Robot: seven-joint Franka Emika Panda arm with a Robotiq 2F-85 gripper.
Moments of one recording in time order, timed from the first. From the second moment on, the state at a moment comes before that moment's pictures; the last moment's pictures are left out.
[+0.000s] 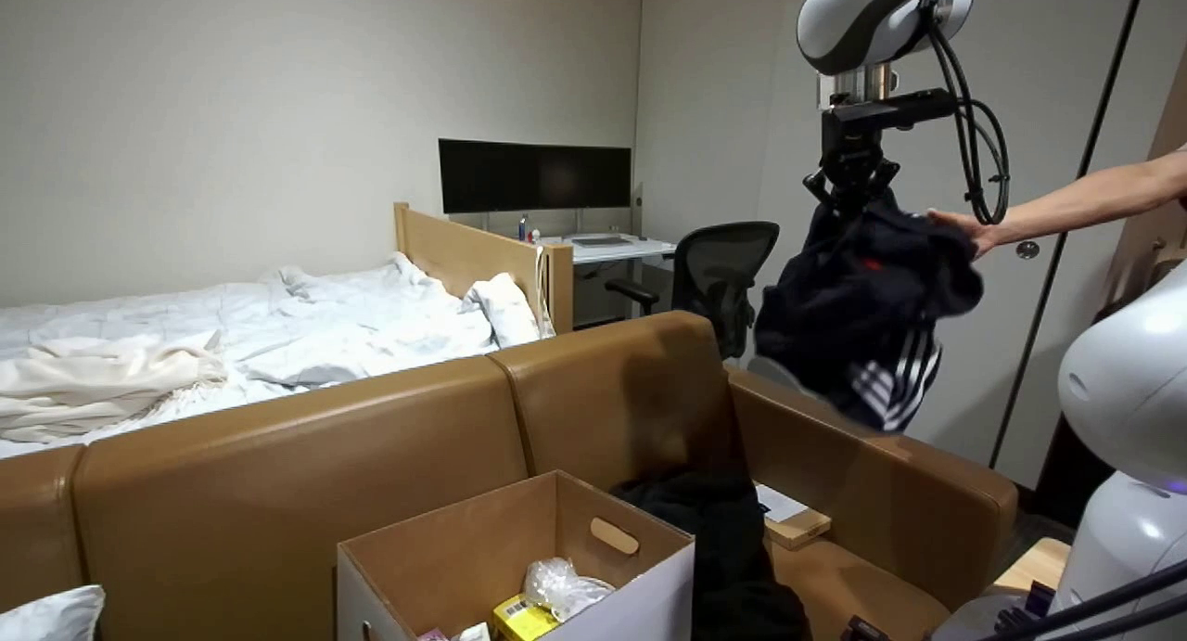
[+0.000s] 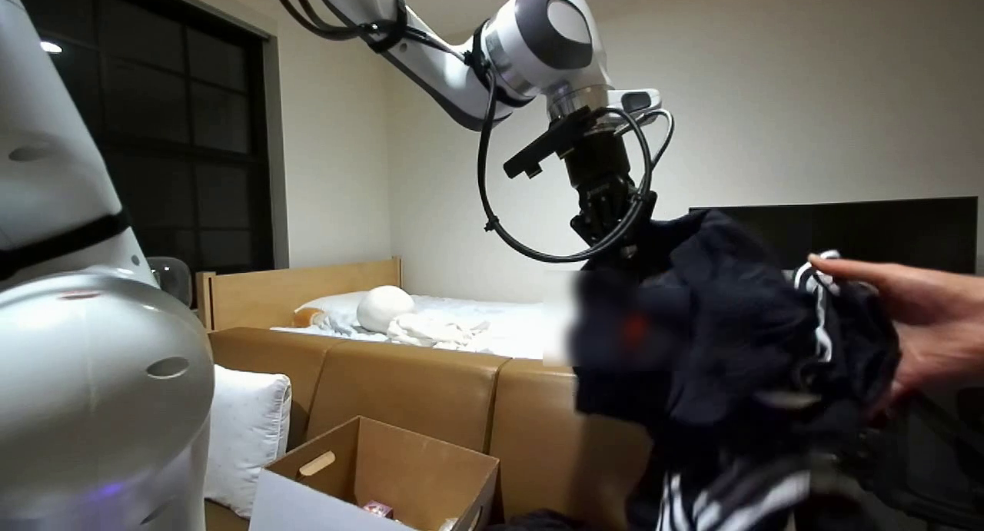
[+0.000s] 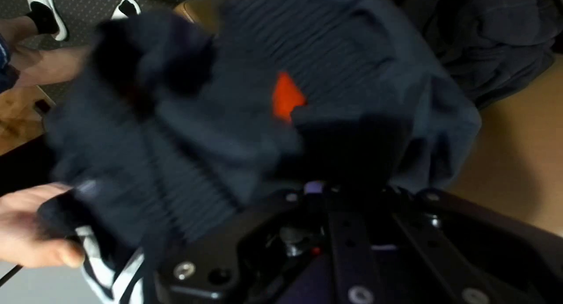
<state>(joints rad) -0.26 -0.33 -0.16 -2.22 -0.32 1.98 0.28</state>
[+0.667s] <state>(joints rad) -0.18 -0.62 -0.02 -2.23 -0.32 1.70 0.28</state>
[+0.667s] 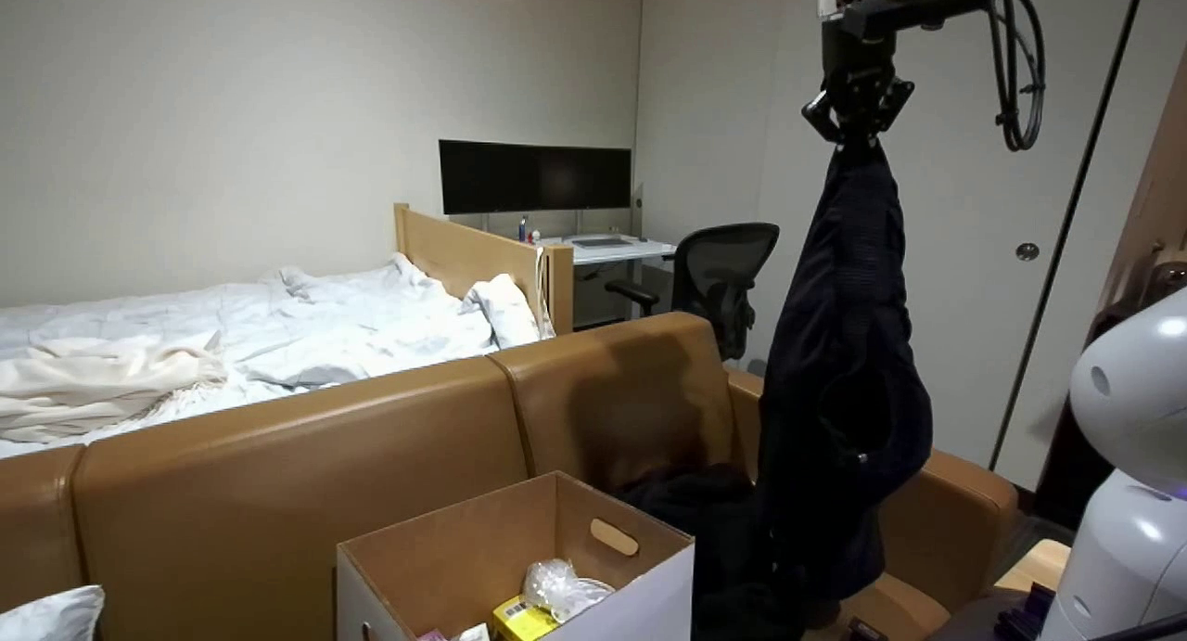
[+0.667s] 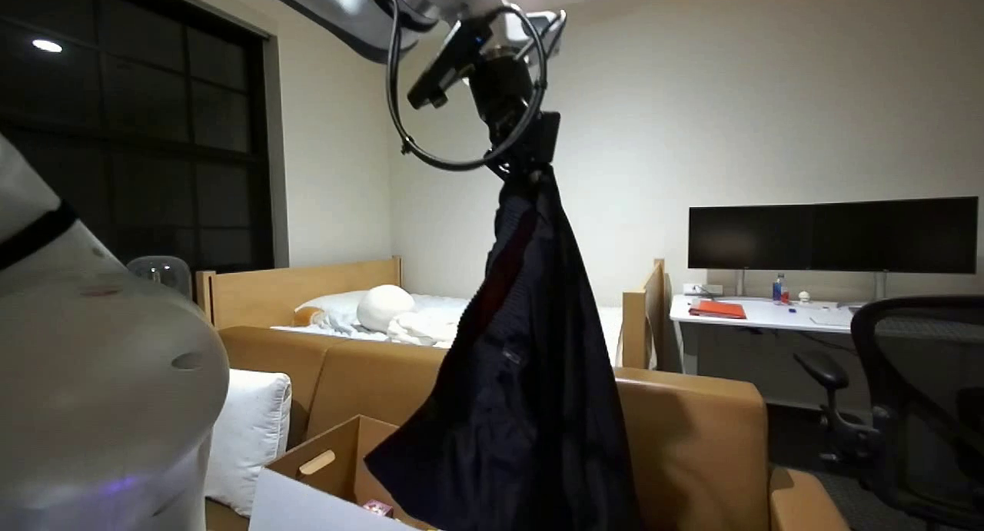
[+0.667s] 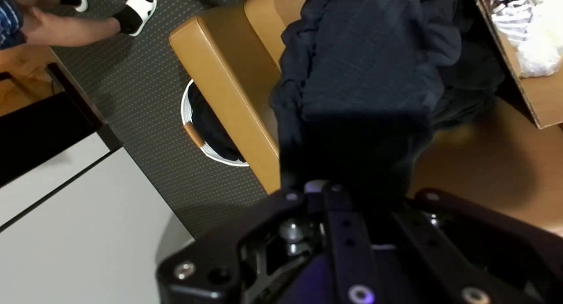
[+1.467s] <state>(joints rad) 0.05 -0.66 0.28 -2.10 -0.31 1.50 0.25</state>
